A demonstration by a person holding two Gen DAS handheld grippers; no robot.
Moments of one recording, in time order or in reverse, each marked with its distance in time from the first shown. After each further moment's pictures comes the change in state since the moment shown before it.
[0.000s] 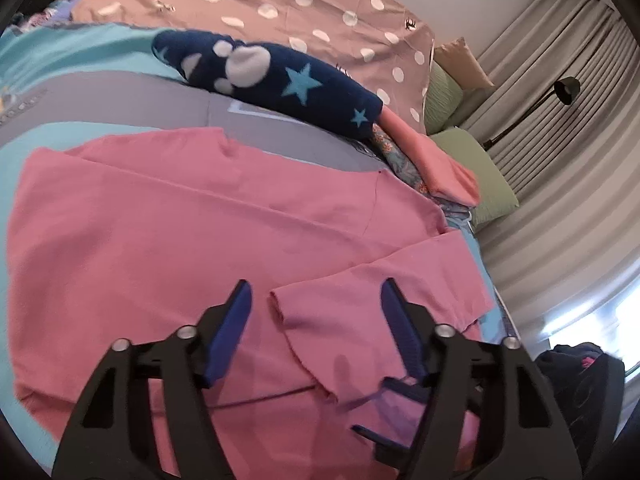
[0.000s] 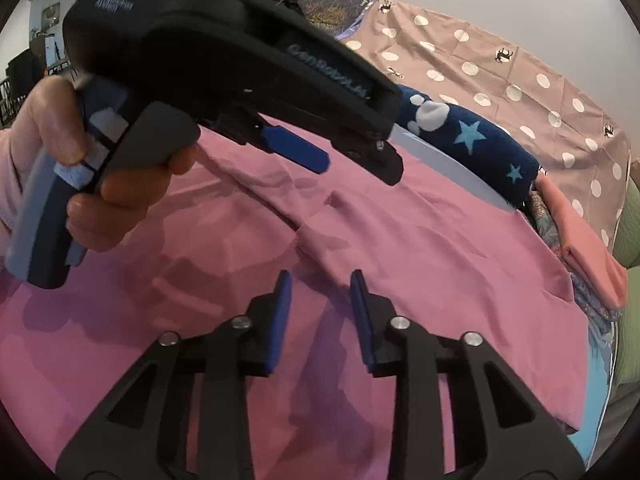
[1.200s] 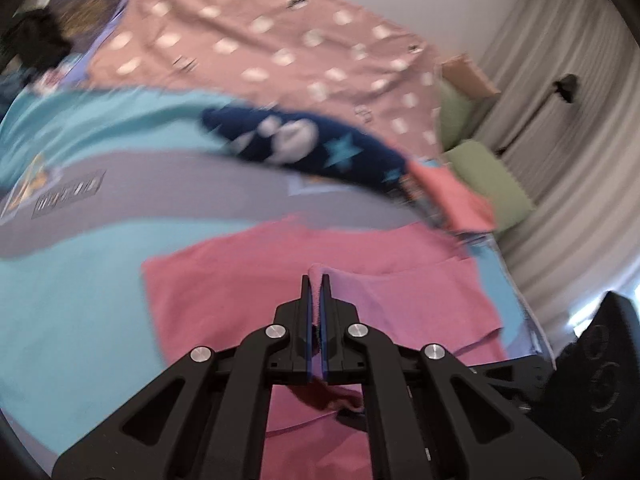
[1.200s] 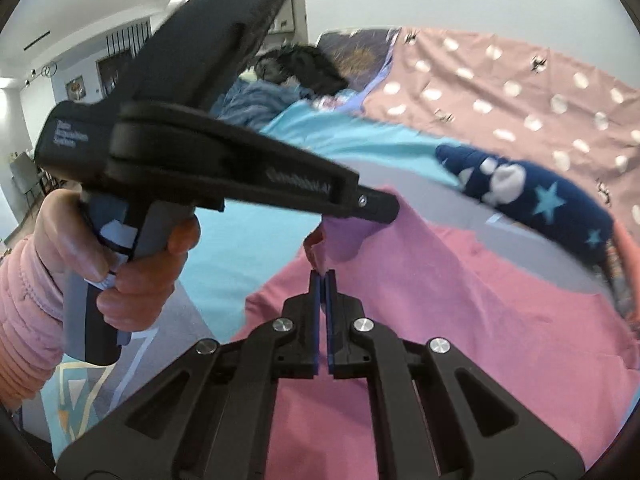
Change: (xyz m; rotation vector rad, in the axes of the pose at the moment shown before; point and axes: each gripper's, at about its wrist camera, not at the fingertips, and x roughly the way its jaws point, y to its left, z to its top) left arm -0.076 0.042 0.045 0.084 -0.062 0.128; right arm 0.035 0.025 0.112 0.133 -0.135 0.248
